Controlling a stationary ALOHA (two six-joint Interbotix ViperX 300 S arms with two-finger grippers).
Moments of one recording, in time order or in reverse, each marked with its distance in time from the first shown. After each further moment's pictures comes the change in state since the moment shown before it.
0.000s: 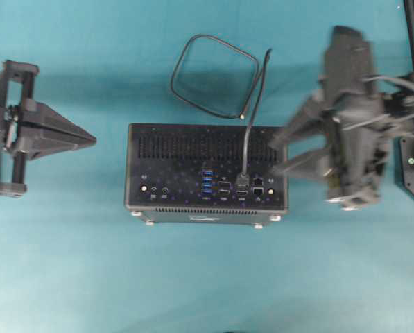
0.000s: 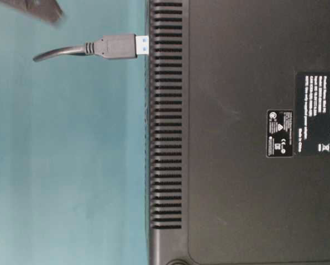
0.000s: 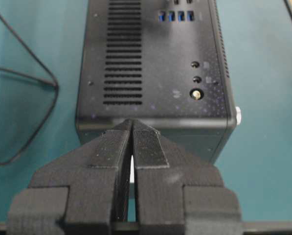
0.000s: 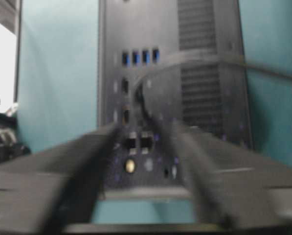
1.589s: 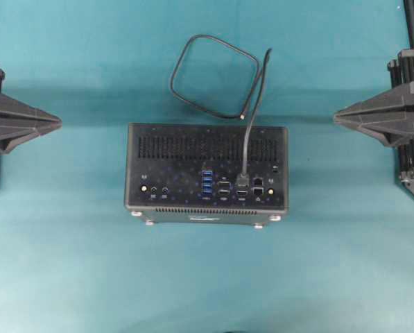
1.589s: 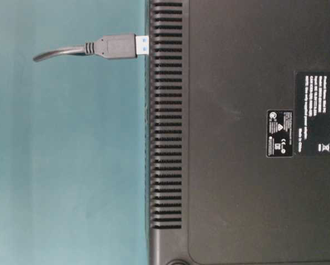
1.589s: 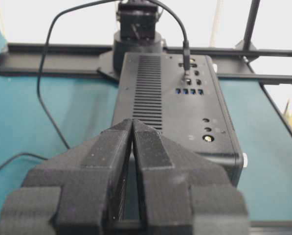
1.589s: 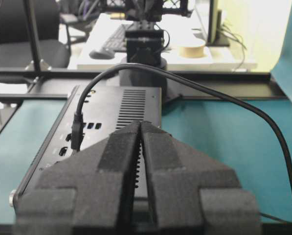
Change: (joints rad) left arm 0.051 -0.236 0.324 -0.008 -0.537 -0.003; right arm -0.098 -0.525 0.727 -0.083 -0.997 -0.210
